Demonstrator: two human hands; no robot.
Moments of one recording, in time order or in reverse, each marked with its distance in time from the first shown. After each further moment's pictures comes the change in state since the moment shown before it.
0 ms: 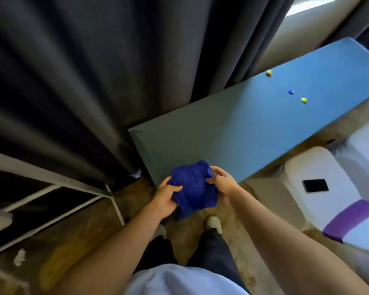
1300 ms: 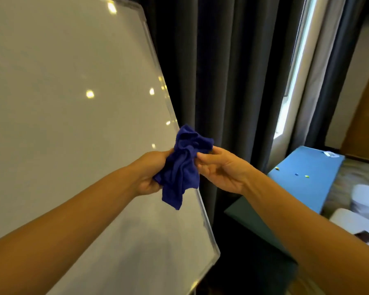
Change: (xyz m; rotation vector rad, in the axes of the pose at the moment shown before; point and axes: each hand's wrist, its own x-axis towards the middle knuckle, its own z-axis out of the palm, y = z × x) left_hand -0.533 0.411 -0.331 0.670 -0.504 0.591; right_hand -0.464 -0.117 0.540 0.288 -0.613 -0.922
